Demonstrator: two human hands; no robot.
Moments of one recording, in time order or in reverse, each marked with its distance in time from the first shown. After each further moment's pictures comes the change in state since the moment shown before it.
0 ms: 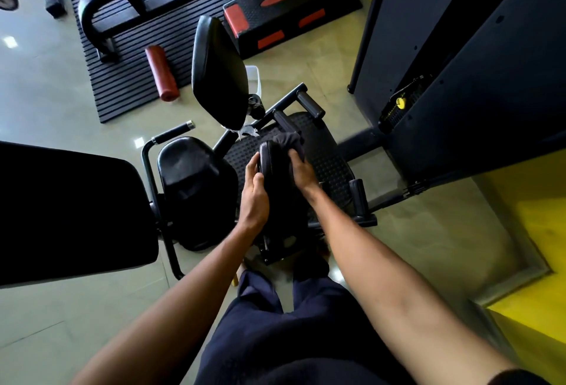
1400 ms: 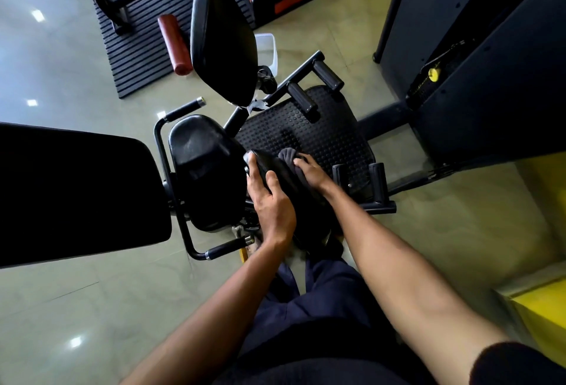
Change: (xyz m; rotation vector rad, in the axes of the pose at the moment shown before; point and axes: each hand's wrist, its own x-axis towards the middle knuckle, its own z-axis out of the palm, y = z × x) left_hand -0.044 0.002 0.040 0.038 0.347 -0.124; right_hand 0.046 0.073 -0.007 -0.128 -0.239 0.077
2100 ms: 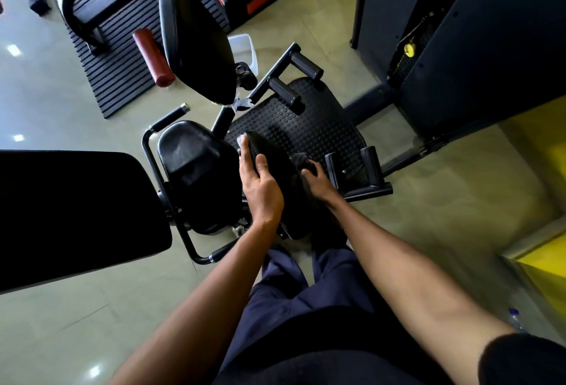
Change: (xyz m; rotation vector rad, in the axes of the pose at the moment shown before) left_hand 0.010 -0.001 -0.006 0.009 -0.108 0.078; right_hand -0.055 0.042 -0.006 0.041 0.136 0.056
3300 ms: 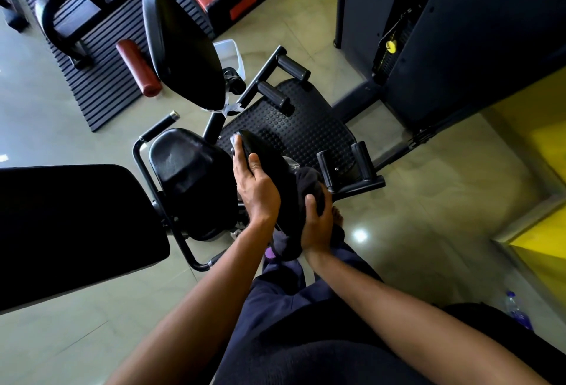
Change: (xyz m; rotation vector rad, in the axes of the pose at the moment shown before) left_hand 0.002 -0.001 0.000 0.044 0.003 0.011; right_hand -0.130 0.001 0.043 0.348 0.545 -0.104
